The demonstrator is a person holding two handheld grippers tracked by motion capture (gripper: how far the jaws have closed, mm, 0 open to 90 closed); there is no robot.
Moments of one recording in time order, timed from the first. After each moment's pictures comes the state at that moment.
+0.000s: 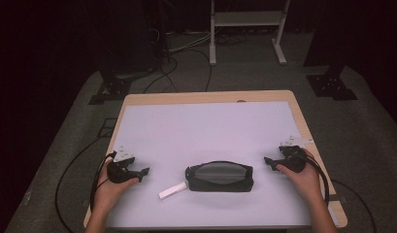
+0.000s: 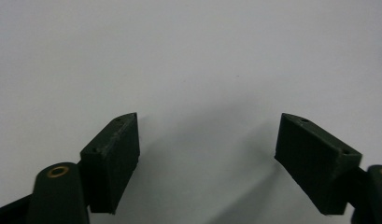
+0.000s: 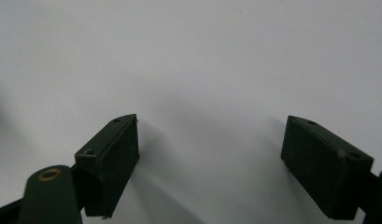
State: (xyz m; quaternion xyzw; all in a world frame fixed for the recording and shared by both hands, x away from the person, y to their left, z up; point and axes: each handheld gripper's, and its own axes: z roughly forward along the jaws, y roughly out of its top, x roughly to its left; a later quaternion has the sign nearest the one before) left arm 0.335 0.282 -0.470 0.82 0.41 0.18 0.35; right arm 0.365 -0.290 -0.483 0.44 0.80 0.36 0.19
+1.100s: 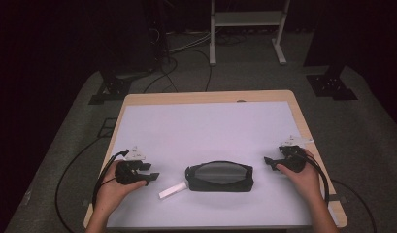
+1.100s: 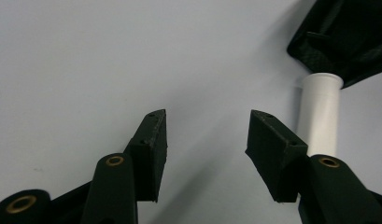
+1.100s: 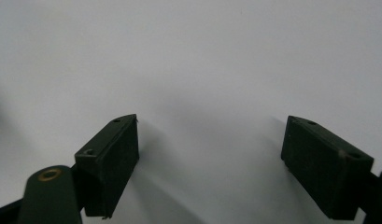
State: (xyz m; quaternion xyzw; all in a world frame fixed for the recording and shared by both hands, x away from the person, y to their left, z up) left arm 0.313 0.236 -0.426 0.87 0.35 0.11 0.33; right arm 0.366 -0.290 -0.483 0.44 0.80 0.36 0.19
